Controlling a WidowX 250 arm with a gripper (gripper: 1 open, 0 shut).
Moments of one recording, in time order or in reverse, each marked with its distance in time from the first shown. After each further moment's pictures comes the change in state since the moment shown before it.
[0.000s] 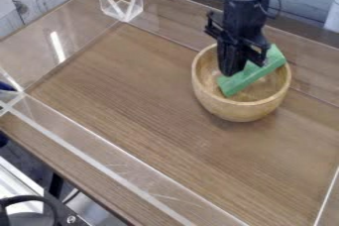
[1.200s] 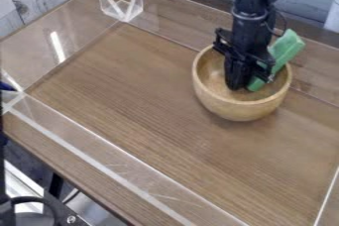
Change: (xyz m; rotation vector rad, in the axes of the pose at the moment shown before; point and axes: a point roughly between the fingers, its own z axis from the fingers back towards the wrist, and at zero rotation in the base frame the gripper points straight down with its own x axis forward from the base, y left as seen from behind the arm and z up) arm 0.015 -0.012 -0.030 -0.028 0.036 -0.042
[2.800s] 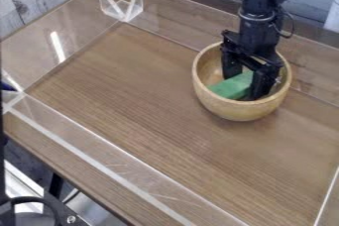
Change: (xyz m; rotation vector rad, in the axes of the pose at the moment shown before) arm 0.004 -0.010 0.005 -0.016 -0.019 0.000
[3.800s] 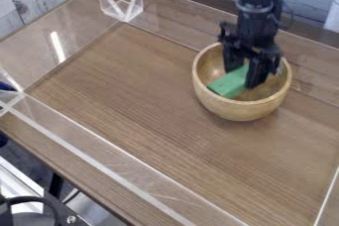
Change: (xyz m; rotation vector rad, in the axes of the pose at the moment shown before) arm -0.004 0.015 0.019 0.022 -0.042 0.048
